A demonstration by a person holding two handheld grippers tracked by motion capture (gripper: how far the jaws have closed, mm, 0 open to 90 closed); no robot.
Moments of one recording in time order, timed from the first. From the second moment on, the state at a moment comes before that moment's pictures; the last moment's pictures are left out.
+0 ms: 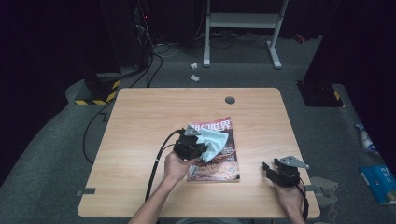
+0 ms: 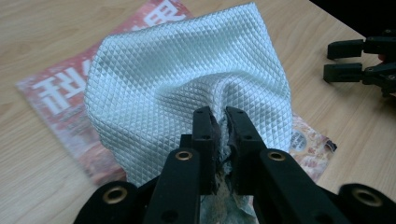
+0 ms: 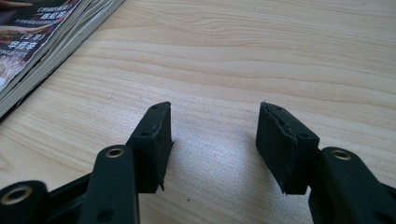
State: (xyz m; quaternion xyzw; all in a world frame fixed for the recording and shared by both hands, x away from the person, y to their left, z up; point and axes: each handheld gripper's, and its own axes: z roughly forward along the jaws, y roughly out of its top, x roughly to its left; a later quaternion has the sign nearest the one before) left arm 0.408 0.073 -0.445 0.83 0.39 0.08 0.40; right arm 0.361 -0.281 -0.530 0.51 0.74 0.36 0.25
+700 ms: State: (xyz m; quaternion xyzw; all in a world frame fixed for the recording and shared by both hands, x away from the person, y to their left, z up) left arm 0.413 0.031 -0.481 0.86 0.36 0.06 0.36; right arm 0.360 -0.281 -0.530 0.51 0.74 0.36 0.25
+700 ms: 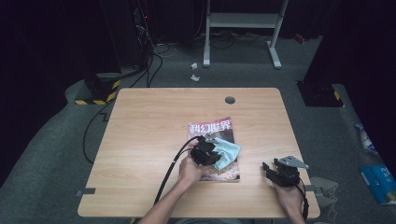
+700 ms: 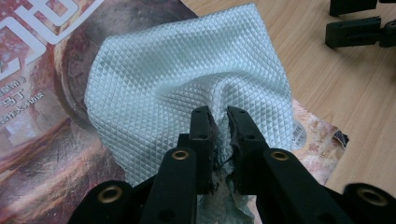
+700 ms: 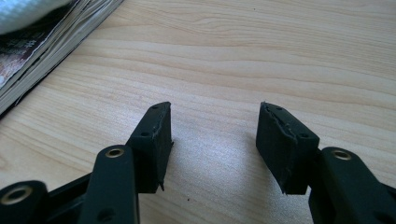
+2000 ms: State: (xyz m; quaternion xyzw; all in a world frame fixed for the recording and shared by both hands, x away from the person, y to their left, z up) left arm 0.366 0.129 -0.503 0.80 0.46 0.13 0.36; right arm 0.362 -0.281 -0.527 0.51 0.75 0.35 0.24
